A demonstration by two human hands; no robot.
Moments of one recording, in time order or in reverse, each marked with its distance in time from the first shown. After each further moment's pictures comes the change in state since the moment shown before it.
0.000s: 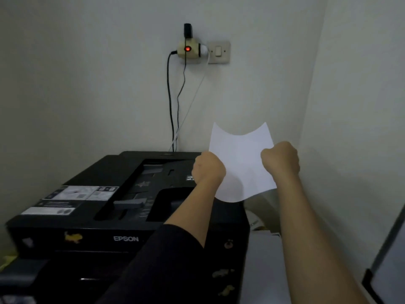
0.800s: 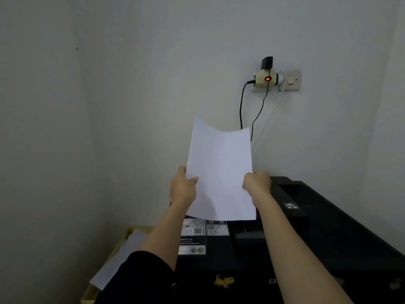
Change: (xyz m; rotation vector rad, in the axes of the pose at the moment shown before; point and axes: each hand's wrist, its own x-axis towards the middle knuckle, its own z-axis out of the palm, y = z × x) left_hand 0.153 -0.257 -0.215 -0.323 0.131 0.094; right_hand -0.129 -0.188 0.248 0.522 -0.190 0.139
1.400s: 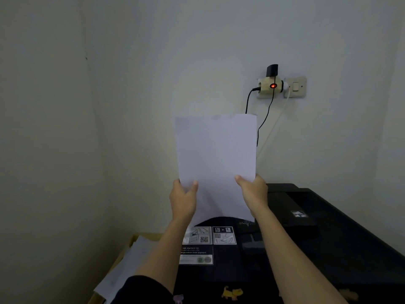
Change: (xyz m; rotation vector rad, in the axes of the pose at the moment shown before) left_hand -0.006 -0.021 -0.003 -0.341 0.120 0.079; right_hand -0.006 0.007 0.022 0.125 -0.022 -0.191
